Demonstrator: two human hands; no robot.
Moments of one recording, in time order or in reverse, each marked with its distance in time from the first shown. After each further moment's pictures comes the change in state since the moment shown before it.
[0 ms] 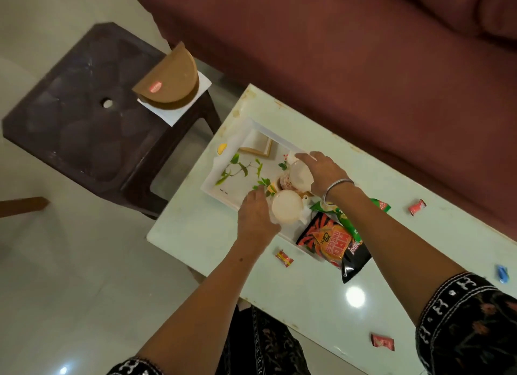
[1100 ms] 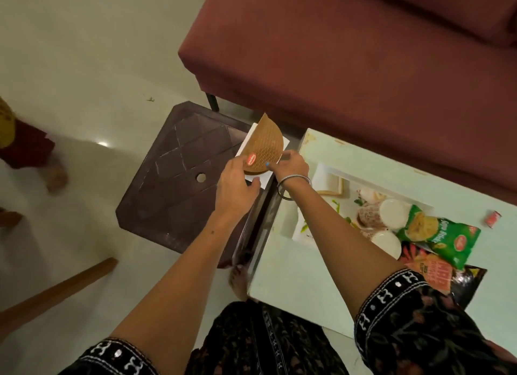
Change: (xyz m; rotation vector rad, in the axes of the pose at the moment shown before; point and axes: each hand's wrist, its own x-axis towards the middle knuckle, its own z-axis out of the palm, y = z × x) left_hand 0.130 -0.115 -0.284 -0.111 0.185 0.201; right_hand 0.139 -0.291 -0.077 1.047 0.302 0.534
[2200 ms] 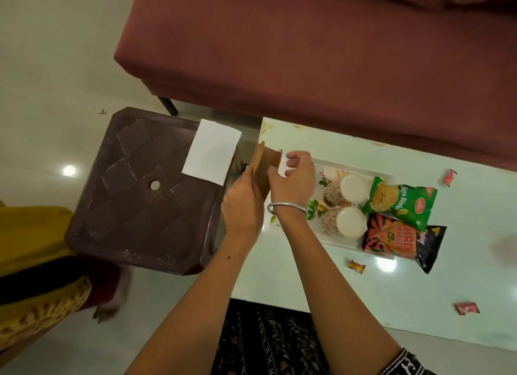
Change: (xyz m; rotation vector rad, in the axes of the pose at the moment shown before) left_hand -0.050 0.064 0.076 0.095 0.047 0.077; right_hand -0.060 0.046 -0.068 0.210 0.485 -0.035
